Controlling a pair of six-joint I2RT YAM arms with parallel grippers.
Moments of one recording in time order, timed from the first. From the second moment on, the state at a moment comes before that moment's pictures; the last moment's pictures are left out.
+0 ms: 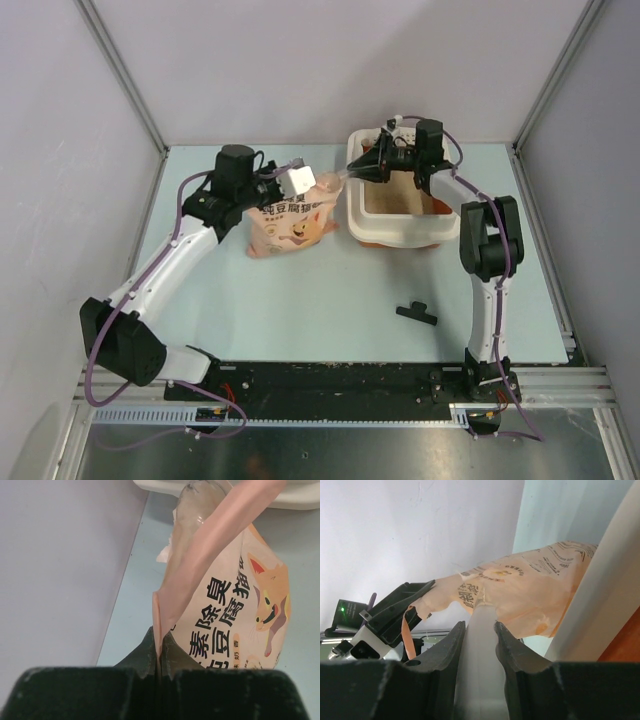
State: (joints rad) left arm -0.42 1.37 1.30 -0.41 0.21 0.93; right arm 0.21 2.19 1.69 0.24 -1.17 1.20
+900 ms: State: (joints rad) left arm -0.47 1.36 1.26 -0.37 0.18 0.94; right arm 0.13 2.08 1.64 0.16 -1.18 1.17
